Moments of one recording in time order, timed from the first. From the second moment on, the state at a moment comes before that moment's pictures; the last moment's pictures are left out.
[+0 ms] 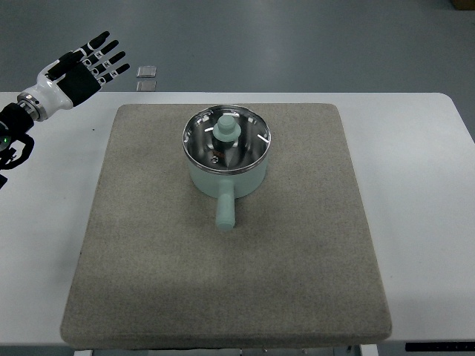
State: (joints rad) left arm -0.91 0.44 -0.69 -0.43 -0.34 -0.61 0.17; right arm 0.03 0.00 -0.06 0.17 0.03 -0.07 0.12
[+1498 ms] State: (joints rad) left arm -1.02 0.51 -0.63 -0.41 0.11 -0.61 0.15; right arm 0.03 0.00 -0.06 0.17 0.03 -0.07 0.12
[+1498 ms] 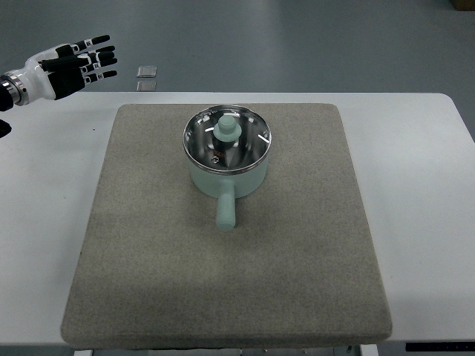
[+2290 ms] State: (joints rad) left arm -1.19 0.62 -0.63 -0.90 1.14 -0.61 -0.19; right arm 0.03 0.00 -0.06 0.17 0.03 -0.07 0.12
